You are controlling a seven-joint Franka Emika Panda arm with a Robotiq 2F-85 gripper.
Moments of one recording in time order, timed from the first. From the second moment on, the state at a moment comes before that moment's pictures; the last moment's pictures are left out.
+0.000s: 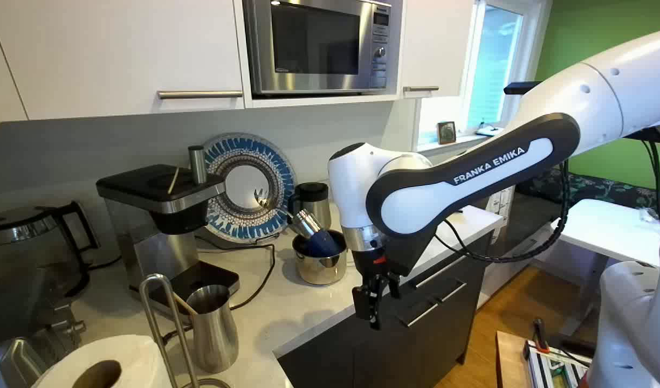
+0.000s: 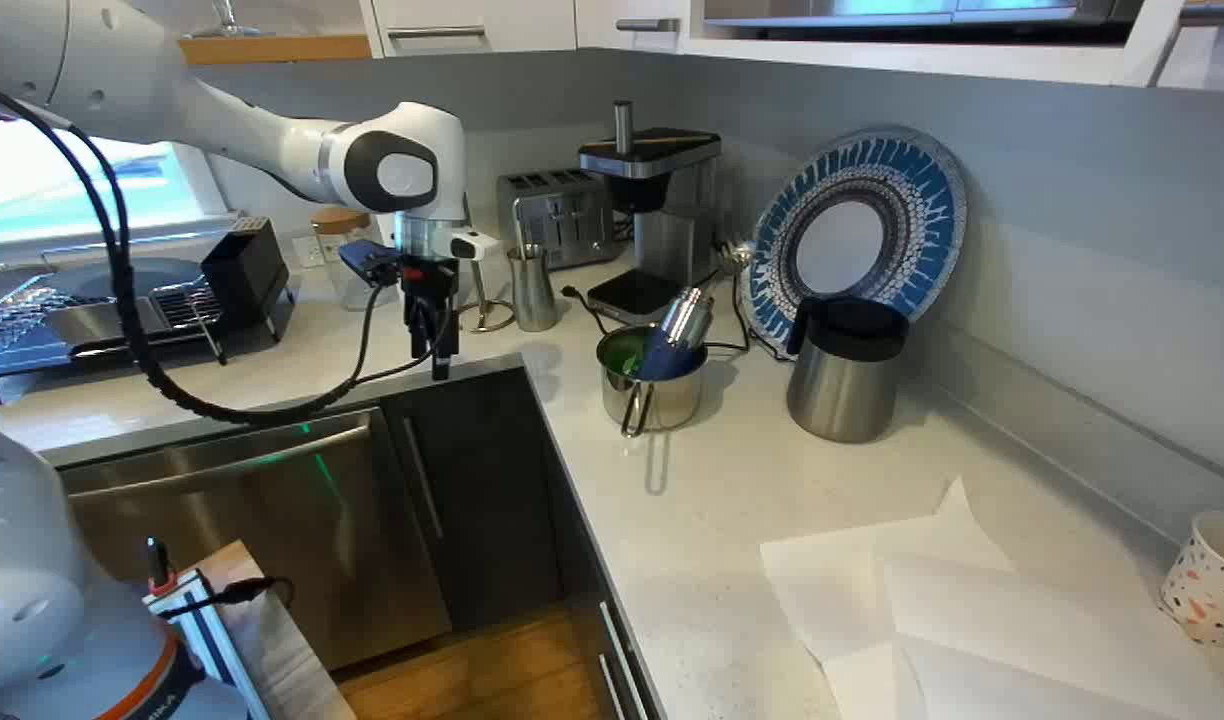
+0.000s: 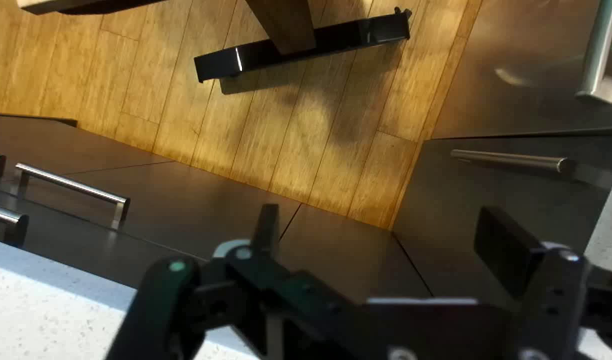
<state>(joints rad) 0.01 -0.15 0.16 -2.23 0.01 1.84 0.35</state>
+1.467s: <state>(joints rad) 0.01 -0.16 0.08 -2.10 -0.08 1.86 0.22</state>
